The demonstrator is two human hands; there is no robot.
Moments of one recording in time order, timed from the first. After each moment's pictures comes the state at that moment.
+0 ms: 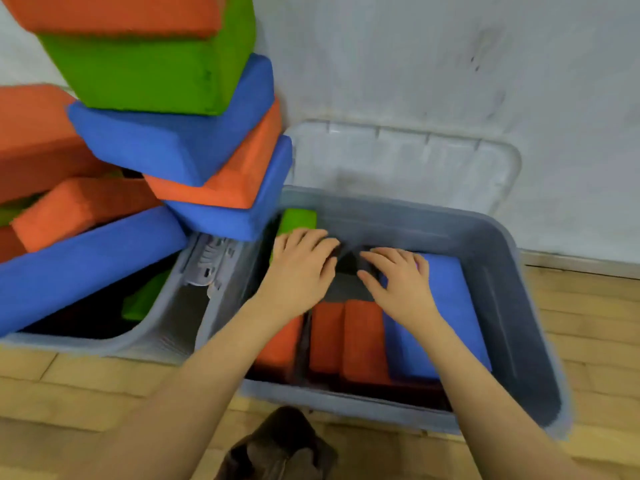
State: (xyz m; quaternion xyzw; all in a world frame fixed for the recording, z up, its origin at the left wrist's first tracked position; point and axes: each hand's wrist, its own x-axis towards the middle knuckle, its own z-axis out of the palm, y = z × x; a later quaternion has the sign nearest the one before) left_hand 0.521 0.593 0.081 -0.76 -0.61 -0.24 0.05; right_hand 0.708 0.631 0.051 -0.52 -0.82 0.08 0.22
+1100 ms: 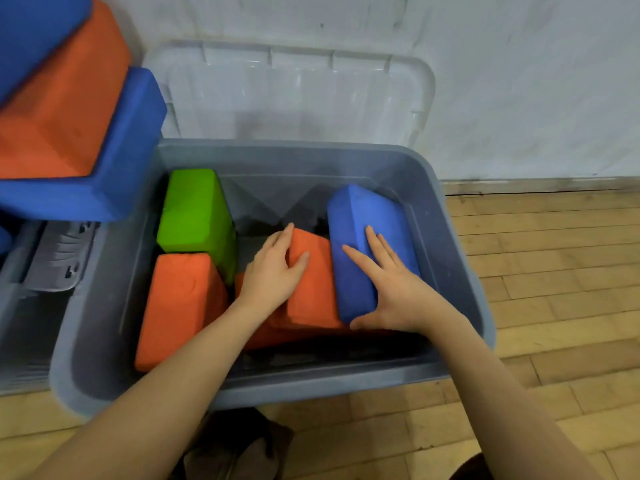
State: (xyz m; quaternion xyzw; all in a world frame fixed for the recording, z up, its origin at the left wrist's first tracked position) left_hand 0.612 0.623 -0.023 -0.64 -0.67 -0.26 -0.28; right_hand 0.827 0.592 0.035 -0.53 -0.82 0.22 -0.03
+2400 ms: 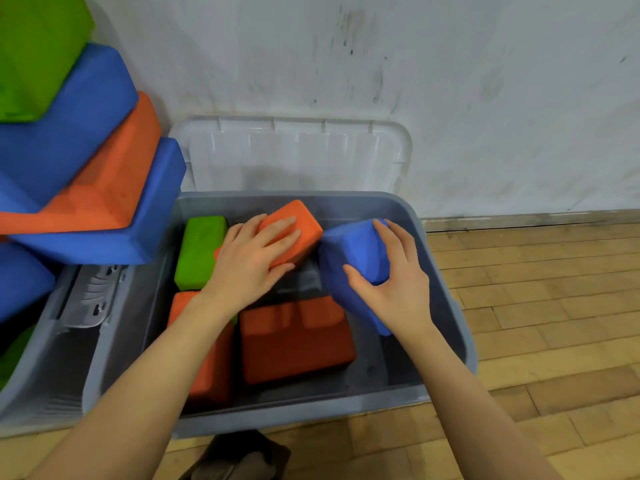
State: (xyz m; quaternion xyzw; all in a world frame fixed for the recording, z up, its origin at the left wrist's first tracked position) left_hand 0.559 0.643 0.068 -0.86 -0.47 -0.19 0.06; right_hand 0.792 0.591 0.089 -0.62 -0.68 0.08 0.39
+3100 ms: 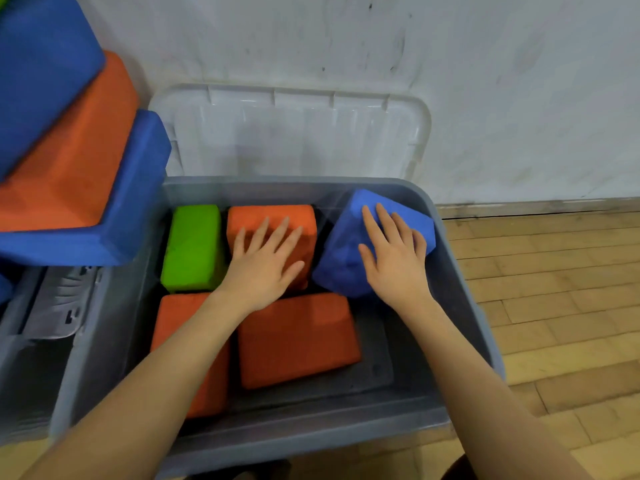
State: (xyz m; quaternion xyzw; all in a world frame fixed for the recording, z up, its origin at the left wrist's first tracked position) left_hand 0.575 0.672 0.004 -0.81 -0.58 -0.05 -0.06; right_hand 0.796 0.661 0.038 -0.67 -0.74 -0.04 0.11
